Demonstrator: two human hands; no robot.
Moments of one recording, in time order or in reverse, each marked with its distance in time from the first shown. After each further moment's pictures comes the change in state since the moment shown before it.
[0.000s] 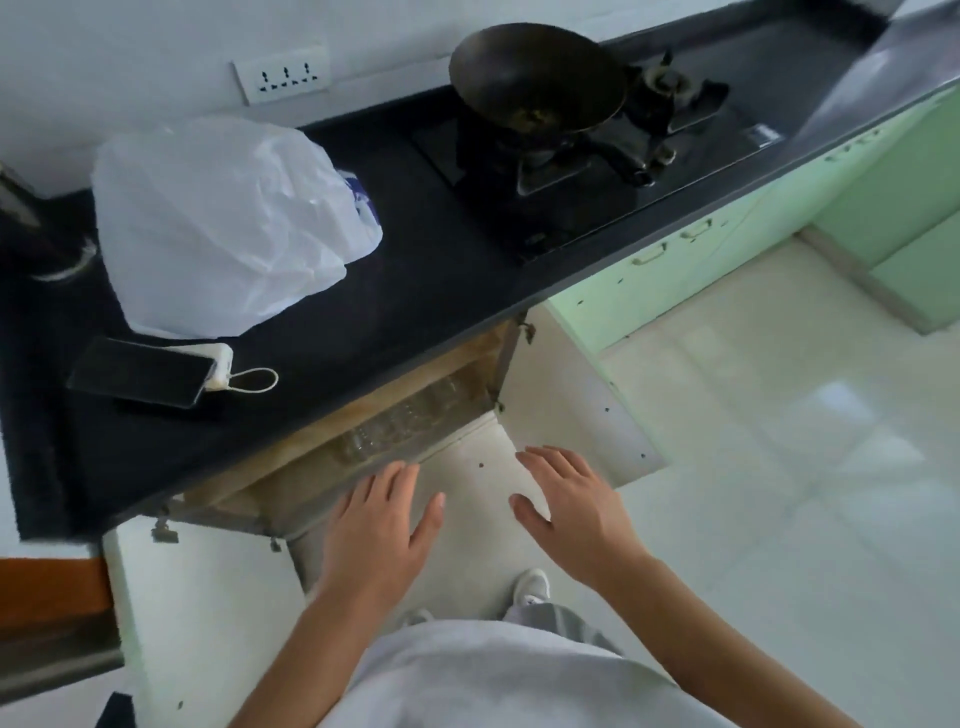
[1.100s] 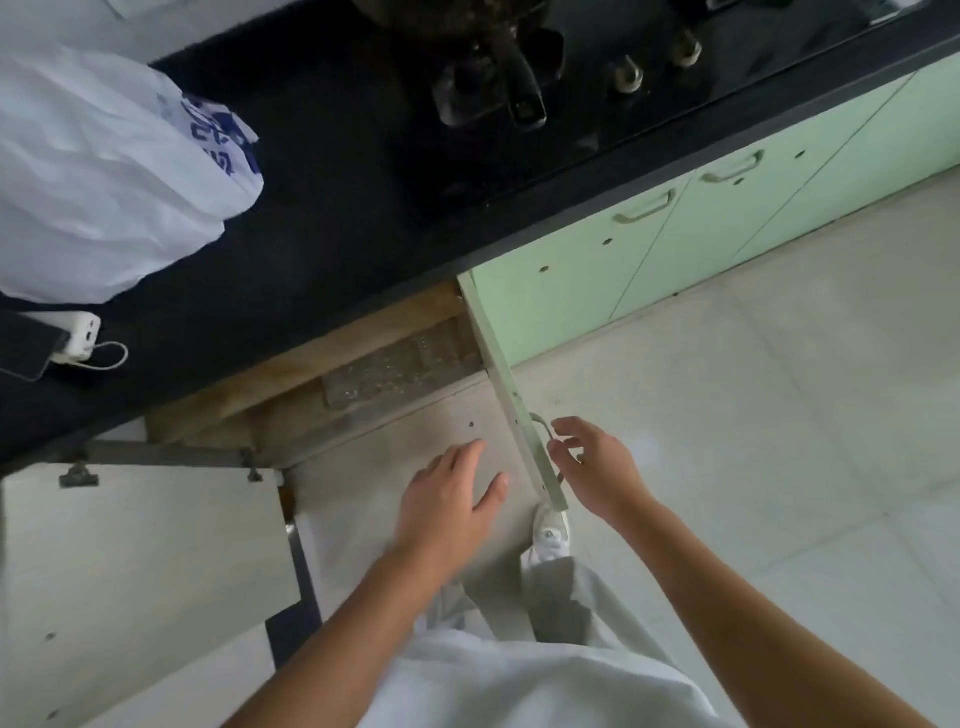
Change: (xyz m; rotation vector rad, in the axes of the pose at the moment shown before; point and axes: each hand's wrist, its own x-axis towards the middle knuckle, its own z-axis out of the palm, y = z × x) left_hand 0.138 0.259 0.146 -0.132 -0.219 -0.281; right_hand 0.095 0.312 0.010 0.482 -0.310 0.257
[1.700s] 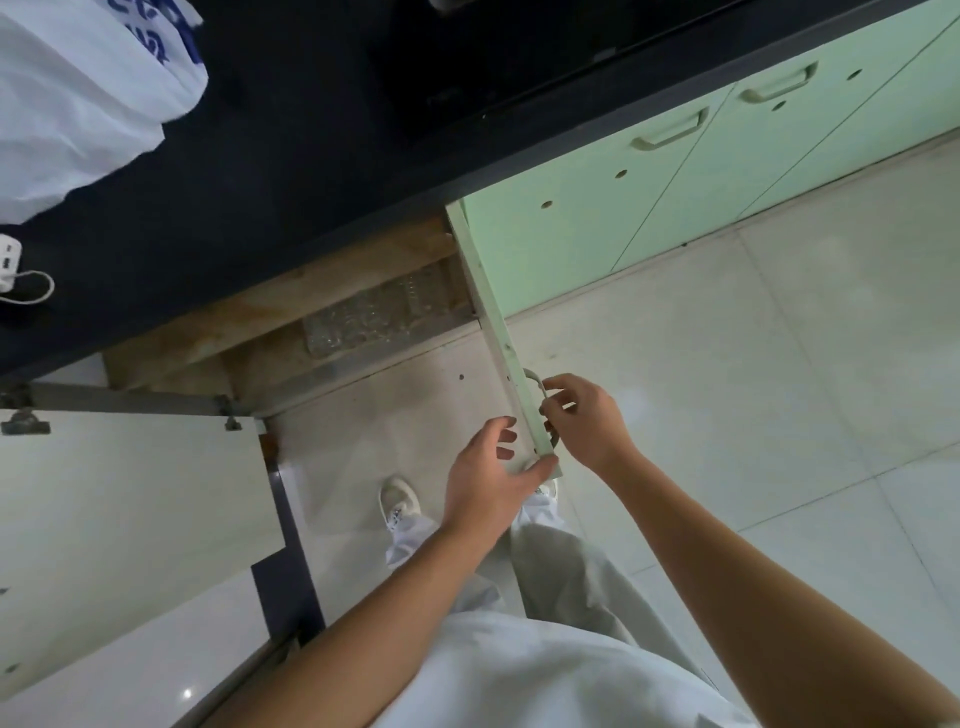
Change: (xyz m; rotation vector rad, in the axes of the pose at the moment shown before) left_hand 0.023 0.019 0.096 -0.527 -0.011 -0.303; right_hand 0.036 0.026 0.026 0.175 -0.016 0.095
